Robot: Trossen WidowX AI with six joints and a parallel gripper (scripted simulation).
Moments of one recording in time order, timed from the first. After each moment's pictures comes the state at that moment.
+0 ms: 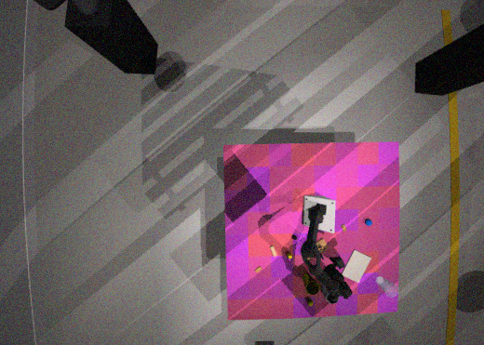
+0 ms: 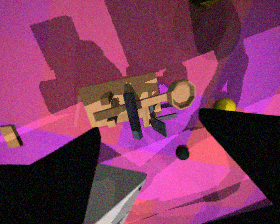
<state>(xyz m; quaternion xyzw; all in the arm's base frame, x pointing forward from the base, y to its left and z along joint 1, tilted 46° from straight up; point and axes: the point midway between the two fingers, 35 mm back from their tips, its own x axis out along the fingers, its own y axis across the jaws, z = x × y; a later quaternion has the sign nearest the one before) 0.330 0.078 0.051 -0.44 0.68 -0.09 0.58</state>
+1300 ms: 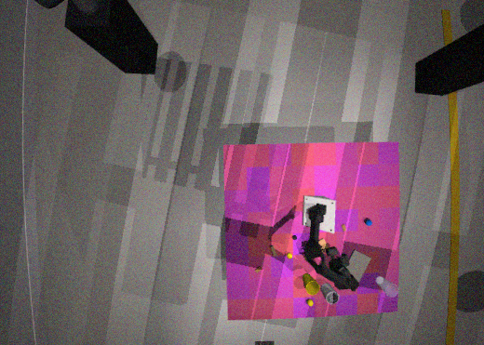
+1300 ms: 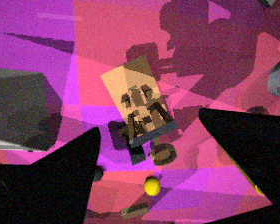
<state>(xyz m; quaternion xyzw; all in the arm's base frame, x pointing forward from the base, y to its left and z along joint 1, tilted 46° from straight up) 0.300 0.094 0.015 -0.71 0.59 0.35 0.17</state>
